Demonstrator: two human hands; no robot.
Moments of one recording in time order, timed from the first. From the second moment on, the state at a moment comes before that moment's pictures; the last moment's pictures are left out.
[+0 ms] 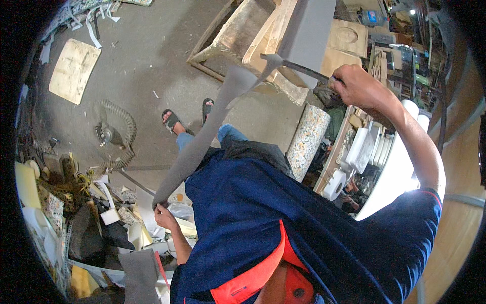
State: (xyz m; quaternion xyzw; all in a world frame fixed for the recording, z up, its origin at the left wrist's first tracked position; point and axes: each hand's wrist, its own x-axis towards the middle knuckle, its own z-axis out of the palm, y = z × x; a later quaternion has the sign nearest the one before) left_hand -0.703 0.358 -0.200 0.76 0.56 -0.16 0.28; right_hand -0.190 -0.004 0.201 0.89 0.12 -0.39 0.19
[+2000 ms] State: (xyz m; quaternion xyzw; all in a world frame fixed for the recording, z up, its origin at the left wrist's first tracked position) left_hand -0.228 0.095 -0.091 0.77 -0.22 -0.03 0.60; right_hand -0.188 -0.119 0.023 0.80 -0.21 0.00 -0.57
